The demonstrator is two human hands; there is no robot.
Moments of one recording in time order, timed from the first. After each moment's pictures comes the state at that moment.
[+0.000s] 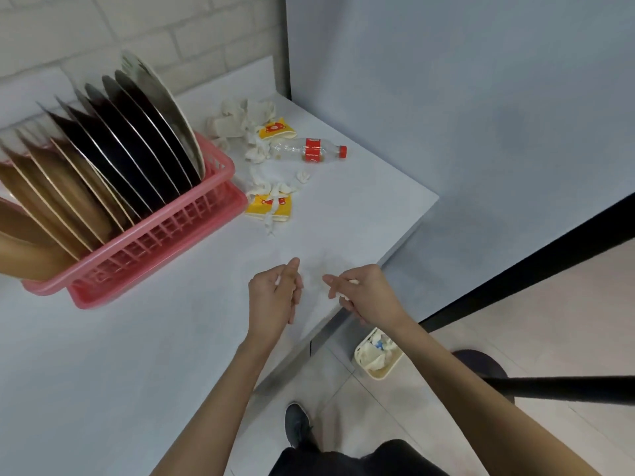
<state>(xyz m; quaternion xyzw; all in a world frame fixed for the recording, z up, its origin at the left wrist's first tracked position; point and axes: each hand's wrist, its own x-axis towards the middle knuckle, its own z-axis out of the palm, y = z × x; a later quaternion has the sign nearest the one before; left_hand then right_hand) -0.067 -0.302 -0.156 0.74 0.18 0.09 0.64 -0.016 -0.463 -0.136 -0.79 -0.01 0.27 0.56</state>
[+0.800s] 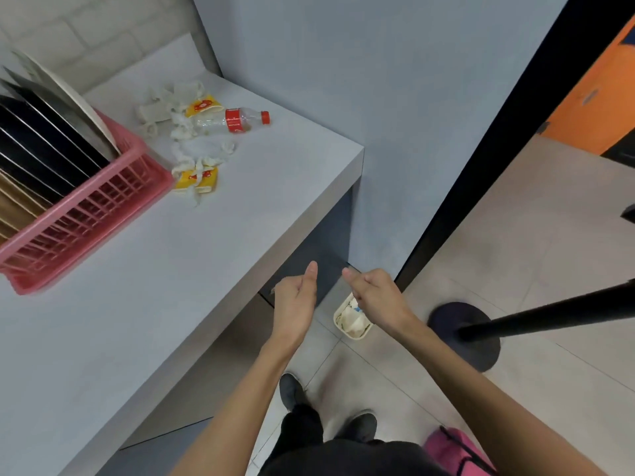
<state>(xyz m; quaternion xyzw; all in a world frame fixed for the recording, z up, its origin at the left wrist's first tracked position) -0.112 -0.488 -0.180 0.80 0.17 0.00 0.57 -0.082 -0.640 -0.182 -0.79 0.01 0.21 0.57</state>
